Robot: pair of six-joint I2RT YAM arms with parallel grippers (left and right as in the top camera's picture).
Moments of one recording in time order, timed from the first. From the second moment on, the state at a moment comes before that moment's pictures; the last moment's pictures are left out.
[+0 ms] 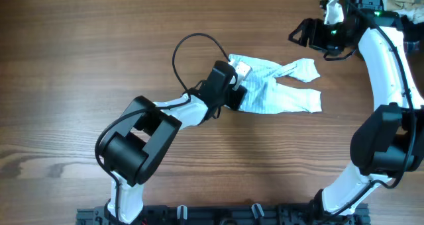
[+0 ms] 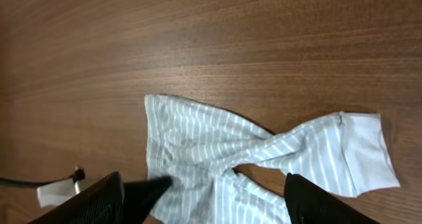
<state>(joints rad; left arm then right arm) -0.64 2.04 1.05 0.21 0.22 -0.11 -0.12 1.93 1.69 -0.95 -0.50 0.08</state>
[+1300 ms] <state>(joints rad) -0.46 2.01 1.09 -0.01 -0.13 -0.19 0.17 2.01 1.41 -0.50 -0.11 0.44</state>
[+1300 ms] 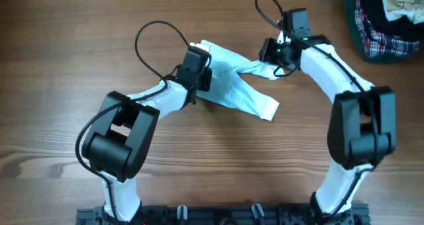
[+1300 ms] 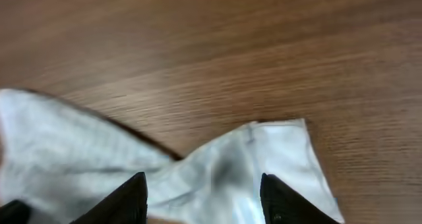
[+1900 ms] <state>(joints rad) -0.46 2.01 1.09 -0.01 -0.13 -0.19 0.17 2.11 1.41 -0.39 0.00 0.55</state>
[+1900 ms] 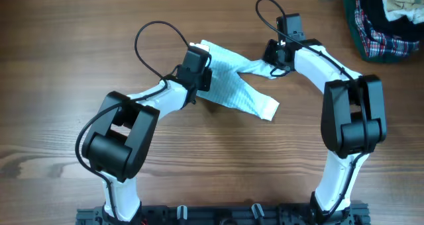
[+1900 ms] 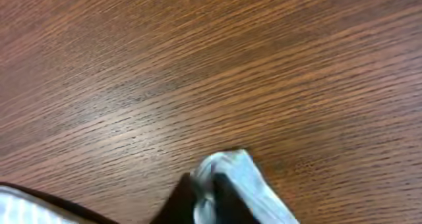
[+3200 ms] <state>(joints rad) -0.45 2.01 1.10 -0.03 -0.12 -0.19 -0.02 1.96 1.23 -0.61 -0.31 0.45</state>
